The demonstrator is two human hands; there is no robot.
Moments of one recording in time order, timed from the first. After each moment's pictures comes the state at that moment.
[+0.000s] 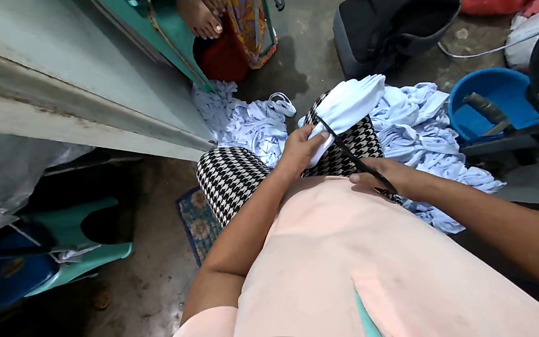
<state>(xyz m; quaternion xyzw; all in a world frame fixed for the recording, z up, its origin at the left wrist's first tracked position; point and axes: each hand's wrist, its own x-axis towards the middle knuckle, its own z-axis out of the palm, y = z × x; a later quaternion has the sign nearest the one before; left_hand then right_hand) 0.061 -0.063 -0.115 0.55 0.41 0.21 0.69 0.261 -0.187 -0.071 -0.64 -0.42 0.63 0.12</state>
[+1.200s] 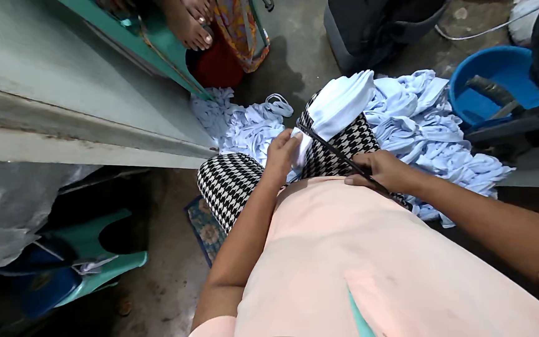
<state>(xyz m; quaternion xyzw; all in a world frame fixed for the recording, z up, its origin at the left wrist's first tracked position) 0.040 -0.060 -0.128 0.54 0.43 0.27 0.67 0.274 -0.194 -0.107 -0.61 -0.60 0.49 0.18</state>
